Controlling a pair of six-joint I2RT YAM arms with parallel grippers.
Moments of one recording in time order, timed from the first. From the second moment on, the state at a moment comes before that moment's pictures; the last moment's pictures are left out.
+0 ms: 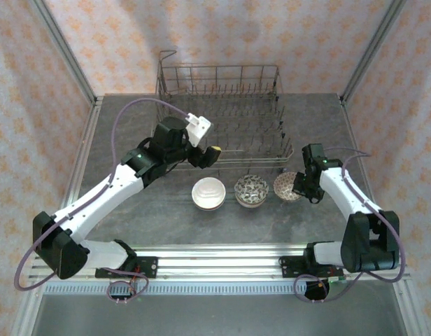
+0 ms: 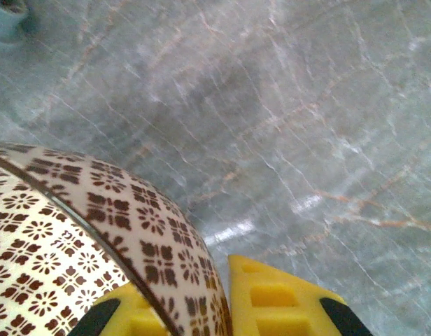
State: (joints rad) left arm -0.60 1.31 1.20 -0.40 0.07 0.07; right arm 0.06 1.29 0.82 -0.91 0.04 0.47
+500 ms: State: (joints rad) left arm -0.82 1.51 1.42 -0.41 0.16 0.28; right arm 0.06 1.12 1.05 -1.19 0.20 0.53
